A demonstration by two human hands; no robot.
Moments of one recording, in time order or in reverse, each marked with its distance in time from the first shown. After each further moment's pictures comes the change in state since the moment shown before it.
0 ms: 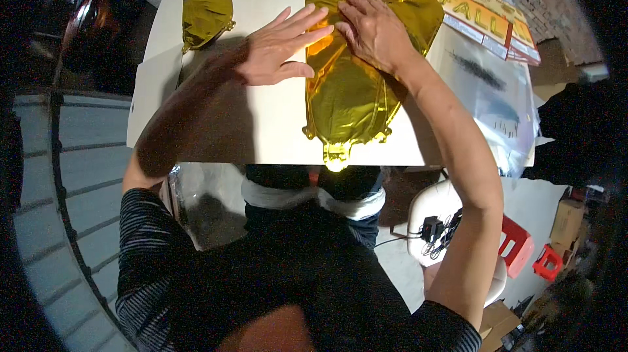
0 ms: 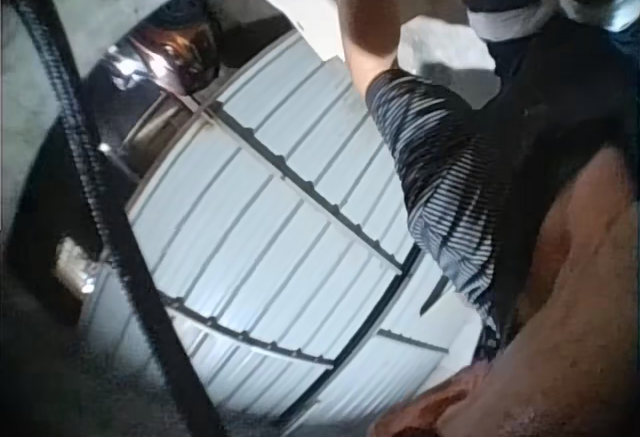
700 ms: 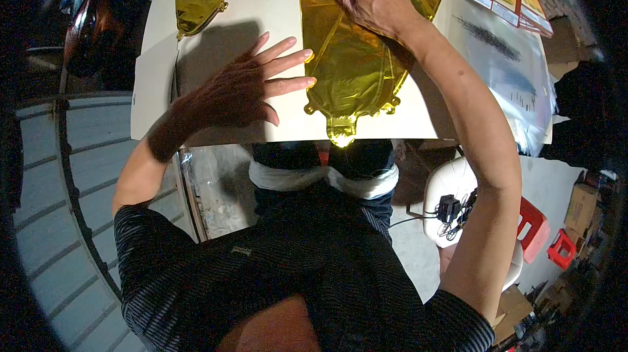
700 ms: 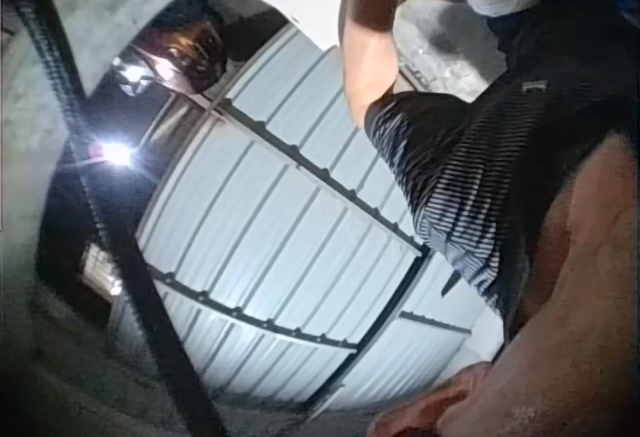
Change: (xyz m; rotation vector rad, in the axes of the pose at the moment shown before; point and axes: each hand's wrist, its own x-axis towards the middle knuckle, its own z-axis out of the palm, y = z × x) left_hand -0.065 0.059 -0.021 -0.037 -0.206 0.152; right_hand -0.003 0.003 0.005 -0.080 -0.041 -0.006
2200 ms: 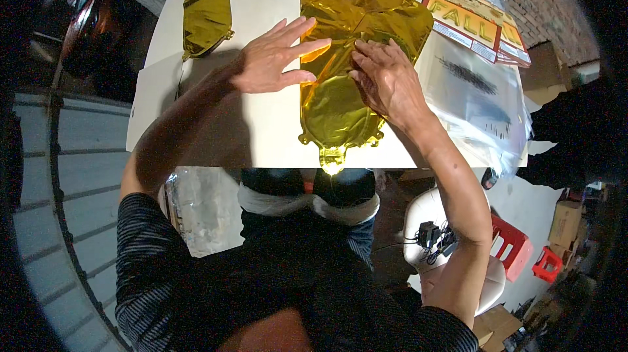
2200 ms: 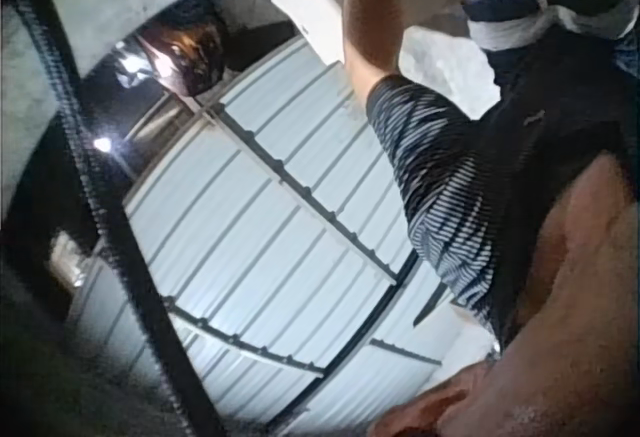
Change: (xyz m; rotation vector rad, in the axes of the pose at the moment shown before) left_hand 0.063 -0.061 0.003 0.086 0.156 -0.260; right_hand -0.058 -0.040 -0.062 0.165 -0.062 0.109
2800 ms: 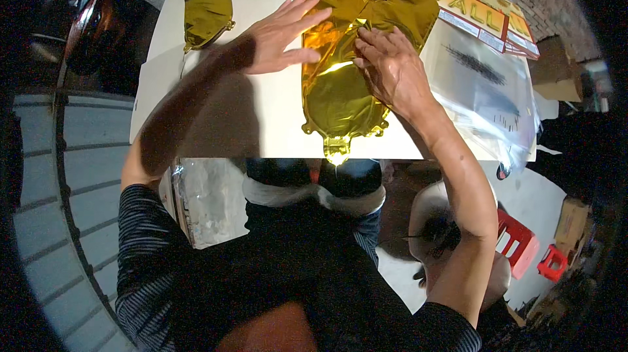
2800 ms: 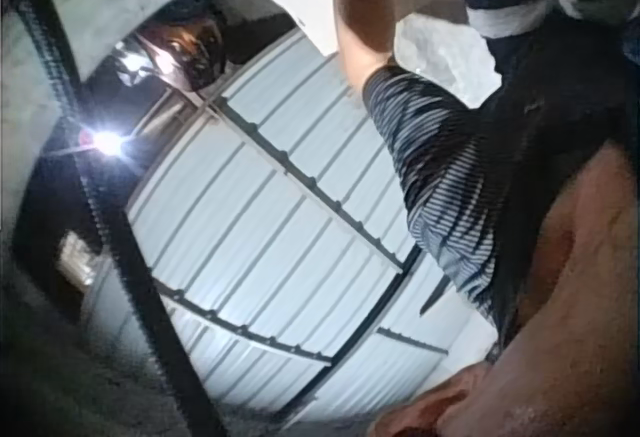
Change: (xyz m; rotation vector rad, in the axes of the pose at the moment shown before) left_hand 0.011 -0.006 -0.008 -0.093 0.018 0.049; right_hand -0.003 0.004 0.005 0.012 0.052 -0.027
